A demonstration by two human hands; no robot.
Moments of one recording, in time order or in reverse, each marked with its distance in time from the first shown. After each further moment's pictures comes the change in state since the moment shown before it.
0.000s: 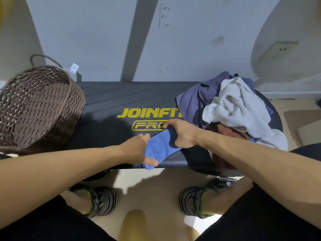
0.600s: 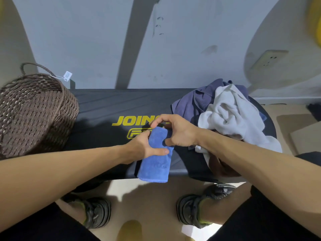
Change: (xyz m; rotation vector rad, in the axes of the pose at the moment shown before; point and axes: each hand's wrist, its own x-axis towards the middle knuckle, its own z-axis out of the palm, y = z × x) left_hand 0.020 0.024 -0.012 -0.970 0.030 0.140; right_hand 0.000 -0.011 -0.026 0.364 0.086 -0.298
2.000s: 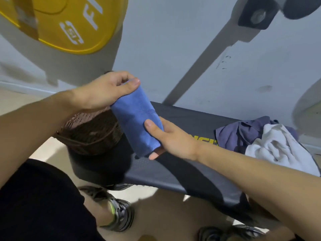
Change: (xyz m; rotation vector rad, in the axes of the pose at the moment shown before) left_hand -0.163 0.101 -0.206 0.340 0.466 0.331; right_hand 0.056 -0.164 0.102 0.187 -0.151 -0.080
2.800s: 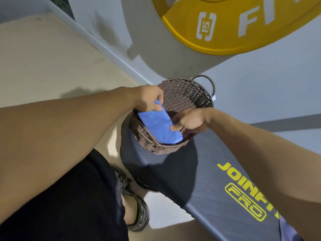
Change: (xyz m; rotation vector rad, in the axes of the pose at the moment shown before) left_hand -0.044 -0.185 -0.104 0.456 0.107 -0.348; right_hand 0.249 -0.013 0.082 -0.537 -0.540 0.605
